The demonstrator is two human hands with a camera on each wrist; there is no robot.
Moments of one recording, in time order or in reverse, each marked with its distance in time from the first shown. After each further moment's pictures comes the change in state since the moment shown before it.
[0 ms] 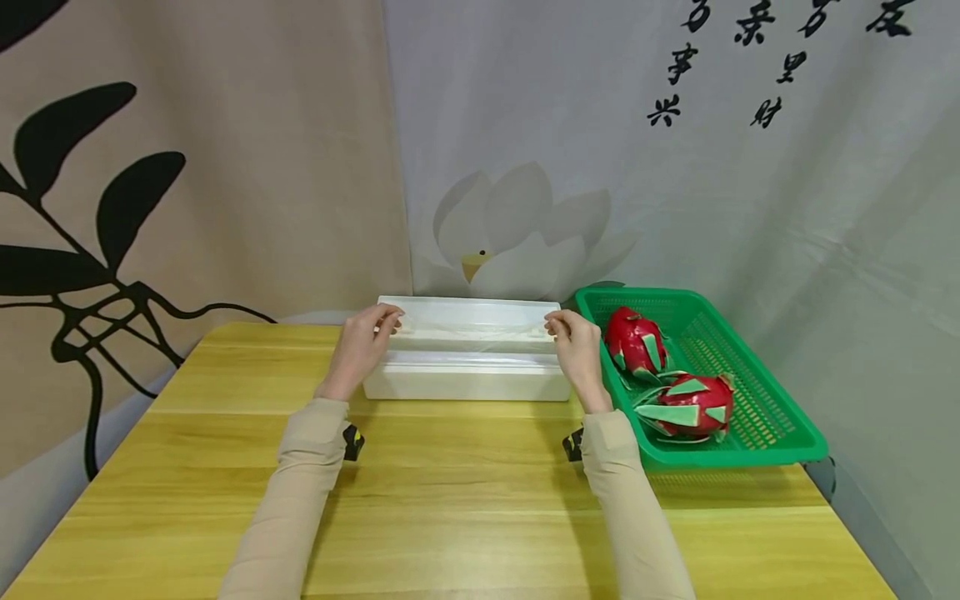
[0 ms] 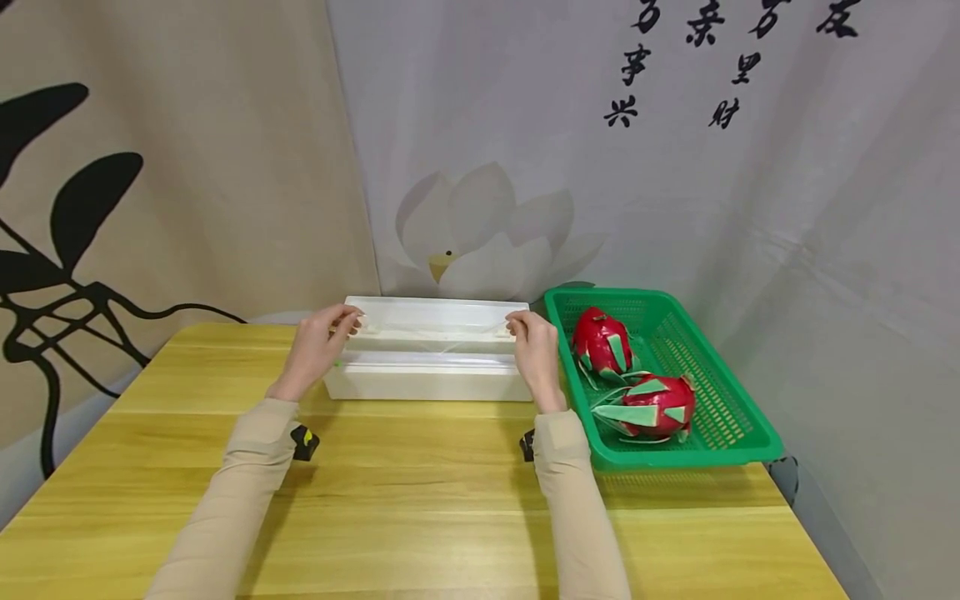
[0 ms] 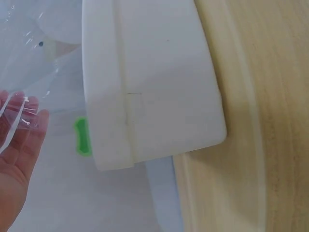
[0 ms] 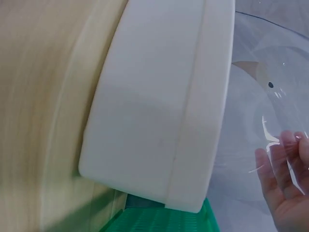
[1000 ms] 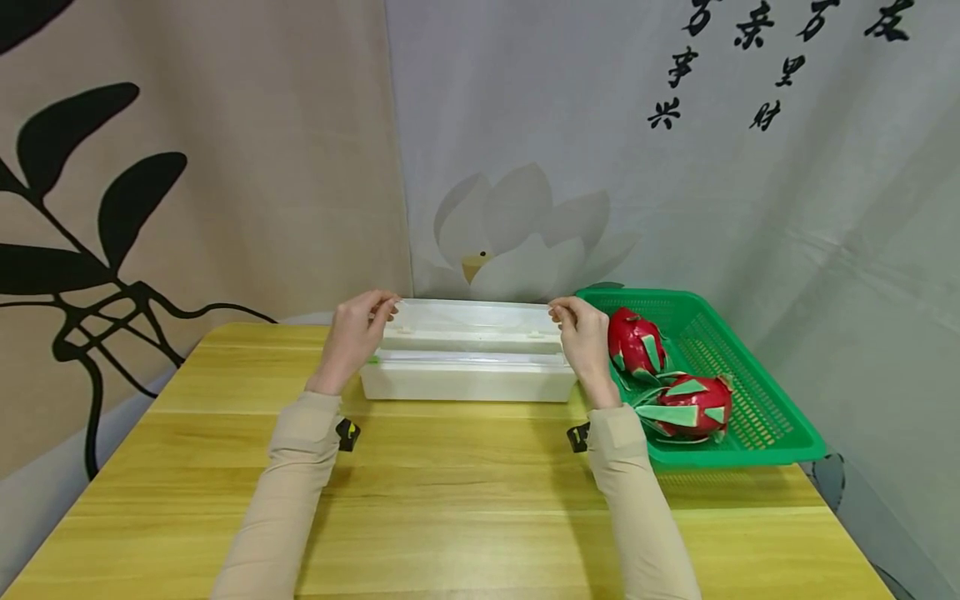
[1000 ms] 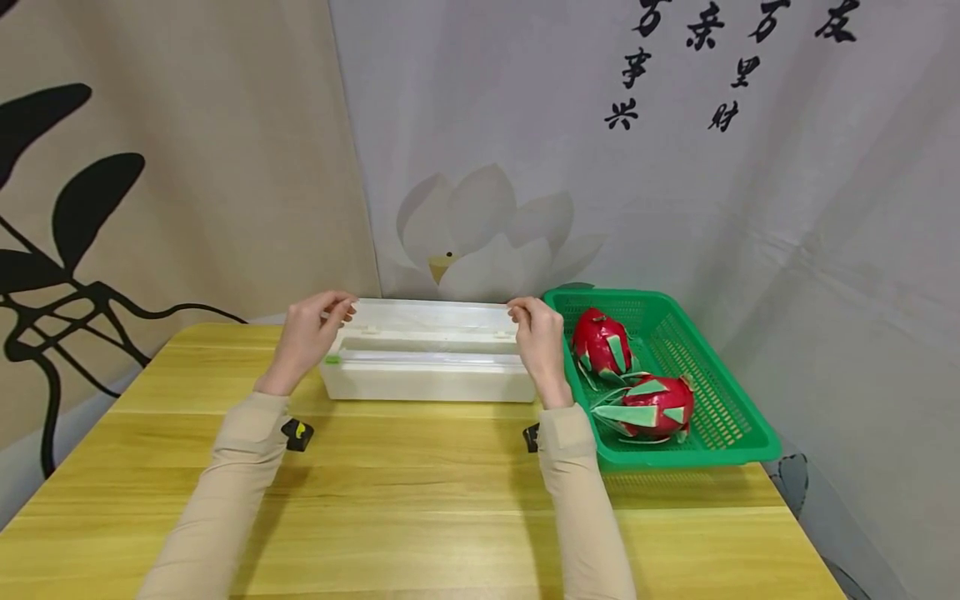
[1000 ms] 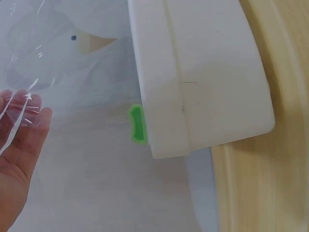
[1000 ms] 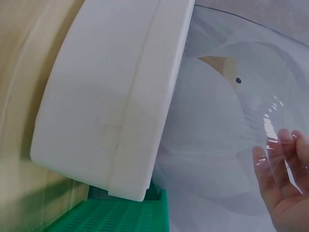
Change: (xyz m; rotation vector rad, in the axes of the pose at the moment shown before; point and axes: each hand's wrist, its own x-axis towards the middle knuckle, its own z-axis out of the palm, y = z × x) left_hand 0.009 0.017 -0.019 0.015 0.083 0.119; right_hand 0.010 -0.026 -0.016 -0.013 0.056 -0.109
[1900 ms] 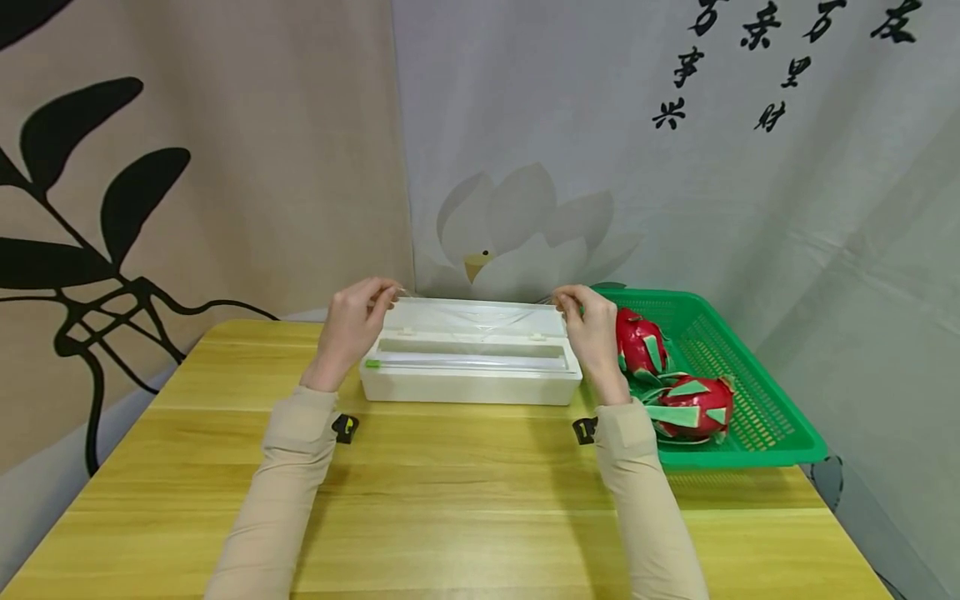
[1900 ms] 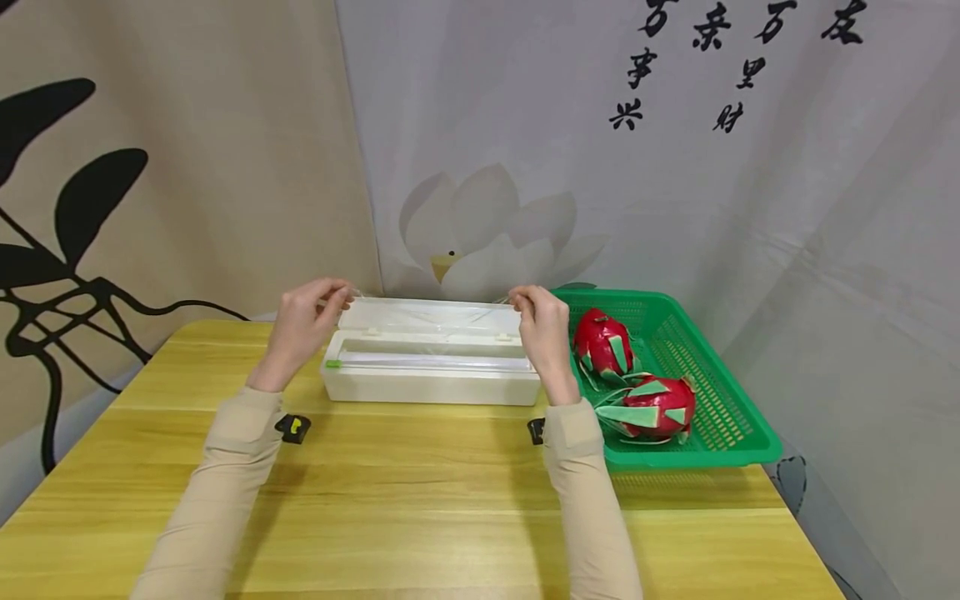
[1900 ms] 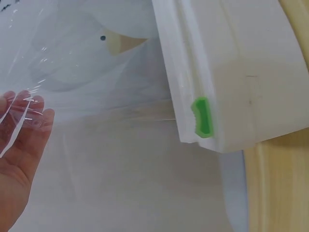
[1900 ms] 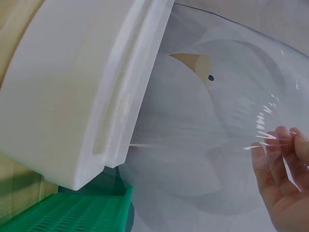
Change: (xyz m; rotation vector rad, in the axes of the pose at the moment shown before) left_hand 0.008 0.019 -0.015 -0.009 0.054 0.075; right_hand 0.010 -0.018 -0.012 -0.007 0.013 -0.099
